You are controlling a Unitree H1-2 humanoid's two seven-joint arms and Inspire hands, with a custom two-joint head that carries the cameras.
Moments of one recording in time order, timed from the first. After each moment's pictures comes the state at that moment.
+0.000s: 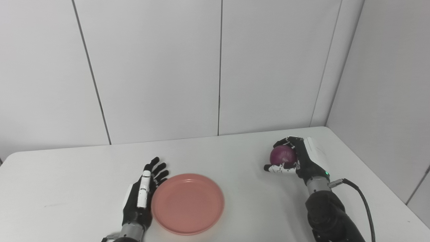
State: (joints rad) left arm -0.34 -0.11 -0.04 0.40 -0.10 -0.03 -0.11; right arm -0.28 -0.33 0.04 -0.06 -0.56 0.34 -0.09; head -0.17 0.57
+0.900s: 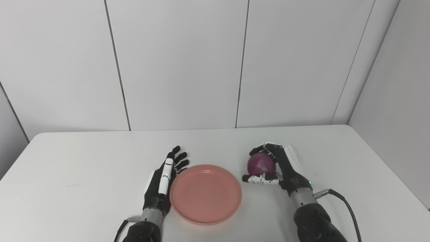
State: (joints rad) left arm -0.34 -0.12 -0.04 0.40 -0.08 -0.03 -0.08; right arm -0.25 -0.23 0.18 -0.07 -0.54 0.20 -0.07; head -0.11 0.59
